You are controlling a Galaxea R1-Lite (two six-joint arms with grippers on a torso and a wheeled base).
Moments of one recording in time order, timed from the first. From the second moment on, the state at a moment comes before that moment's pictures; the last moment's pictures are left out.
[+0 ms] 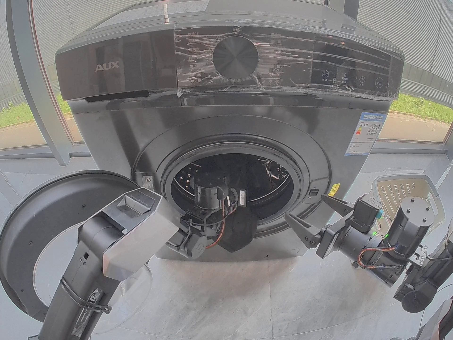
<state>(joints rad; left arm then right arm) -0.57 2.65 -1.58 -1.04 0.20 -0.05 0.66 1.79 -0.27 -1.51 -0.09 0.13</state>
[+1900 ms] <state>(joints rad) -0.58 2.56 -1.24 -1.01 0.07 -0.05 0.68 1.80 -0.26 -1.51 -0.09 0.14</state>
